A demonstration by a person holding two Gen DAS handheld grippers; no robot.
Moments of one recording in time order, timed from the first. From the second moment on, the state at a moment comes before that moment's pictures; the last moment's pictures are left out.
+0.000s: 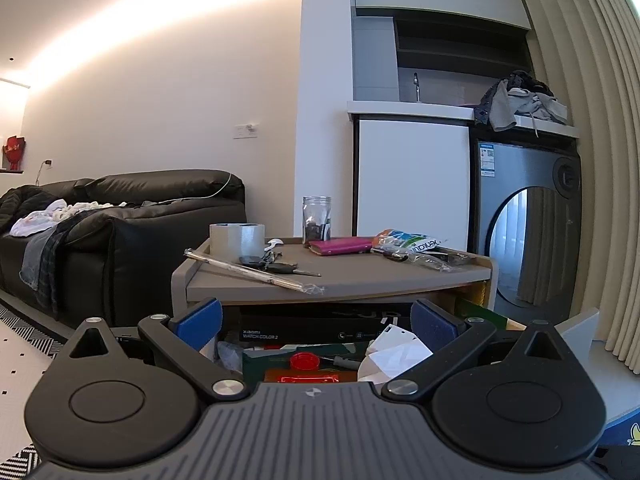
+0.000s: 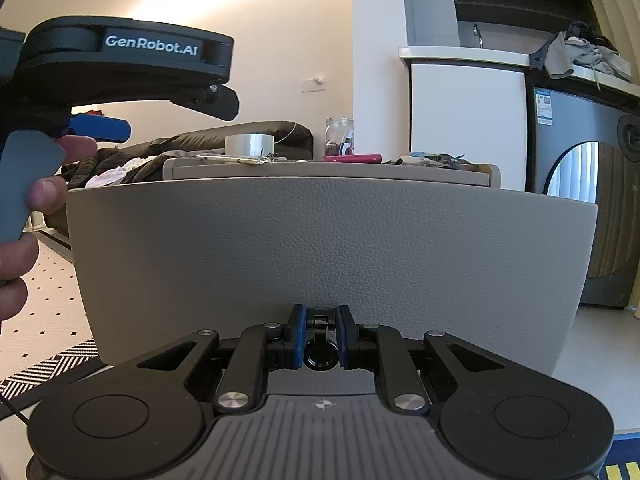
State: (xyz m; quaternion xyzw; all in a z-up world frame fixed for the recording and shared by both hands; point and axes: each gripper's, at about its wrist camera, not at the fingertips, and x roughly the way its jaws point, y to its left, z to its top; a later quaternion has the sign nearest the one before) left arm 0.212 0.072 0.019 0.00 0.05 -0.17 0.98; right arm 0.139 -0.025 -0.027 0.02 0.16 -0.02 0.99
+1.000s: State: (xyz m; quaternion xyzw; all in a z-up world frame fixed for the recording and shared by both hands) left arm 0.212 0.077 0.019 0.00 0.05 -0.16 0.99; right arm 0.137 -0.021 -0.030 0.02 0.16 -0.03 0.99
